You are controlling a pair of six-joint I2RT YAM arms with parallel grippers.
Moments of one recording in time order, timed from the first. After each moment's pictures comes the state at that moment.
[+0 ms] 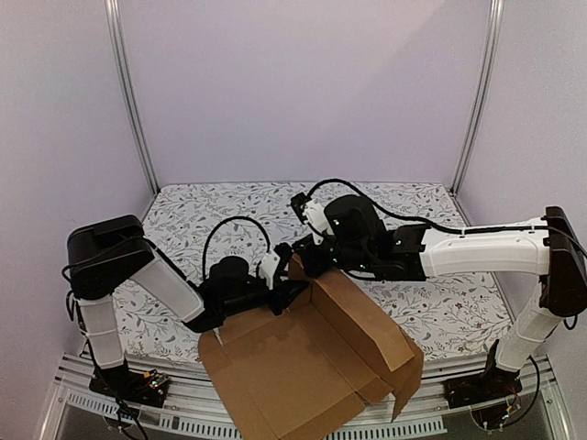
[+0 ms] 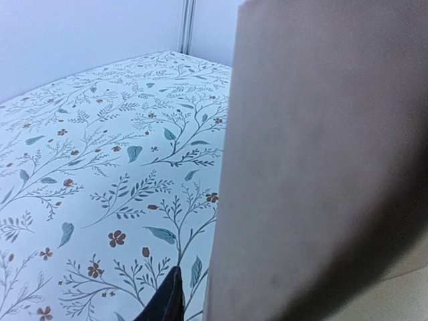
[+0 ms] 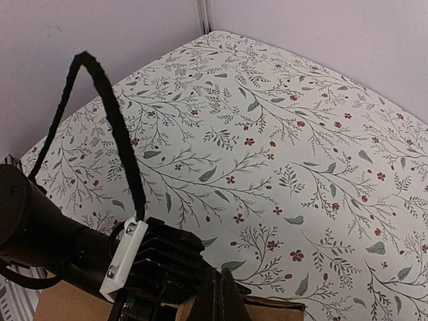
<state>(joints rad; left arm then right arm) -0.94 1.92 0.62 1.06 0.07 -0.14 1.07 1.66 1.18 -0.02 0.18 0.24</state>
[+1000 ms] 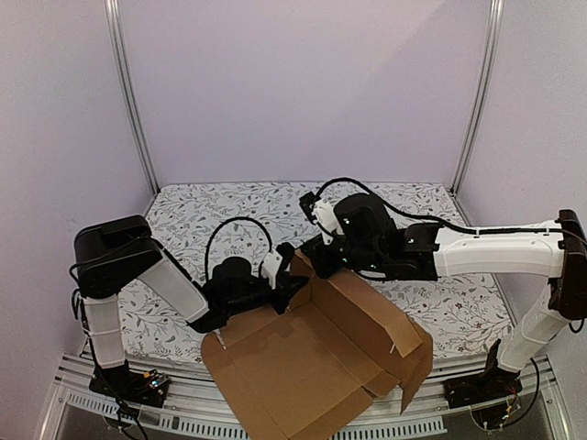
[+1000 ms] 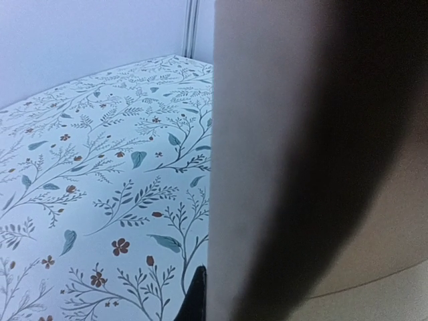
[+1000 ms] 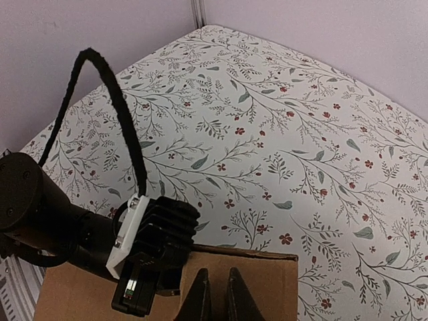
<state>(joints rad) -0.94 1.97 0.64 1.11 0.05 -0.13 1.07 1.60 1.15 -0.07 0.21 0.25</state>
